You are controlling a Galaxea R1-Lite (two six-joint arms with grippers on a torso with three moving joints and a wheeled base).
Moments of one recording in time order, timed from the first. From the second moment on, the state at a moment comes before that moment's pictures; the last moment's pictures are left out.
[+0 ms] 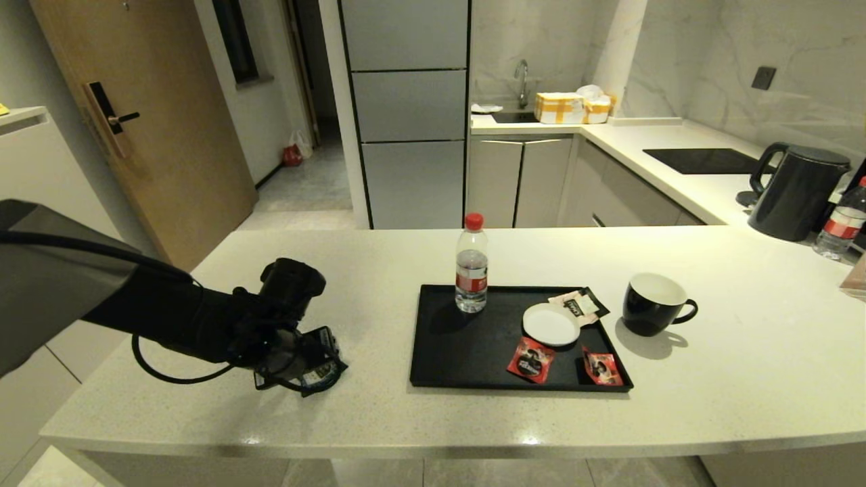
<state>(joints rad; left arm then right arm) -0.32 2.01 -1.02 0.02 0.18 -0.63 0.00 0.00 0.00 0.03 0.02 -0.13</state>
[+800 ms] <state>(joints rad) -0.31 2.09 -1.07 0.02 0.23 -0.67 0.00 0.00 0.00 0.03 0.02 -0.13</state>
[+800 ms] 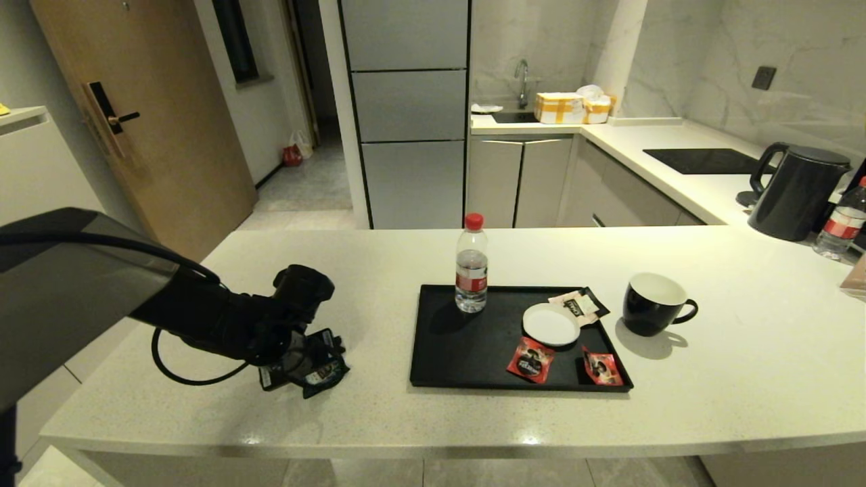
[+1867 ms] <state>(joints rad) -0.33 2.07 -1.10 -0.02 0.16 -0.66 0.00 0.00 0.00 0.03 0.02 -0.13</state>
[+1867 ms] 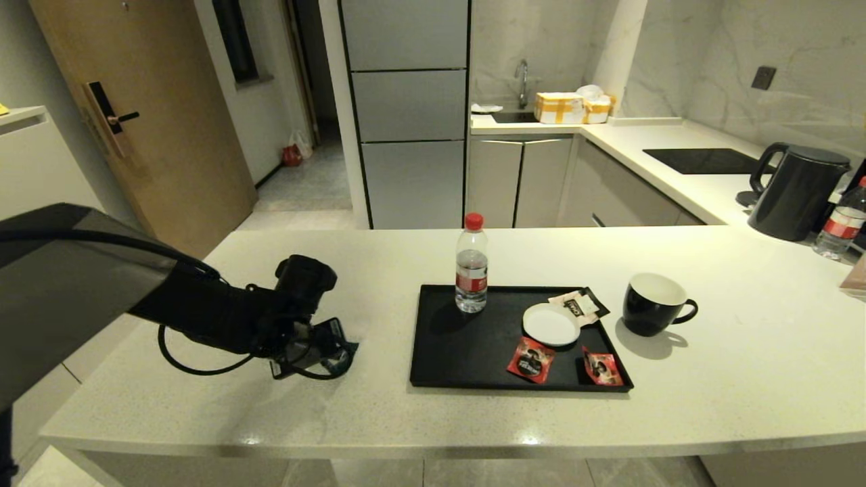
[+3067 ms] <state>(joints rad) -0.66 2.31 -1.64 0.31 0.10 -0.40 0.00 0.00 0.00 0.03 0.02 -0.13</state>
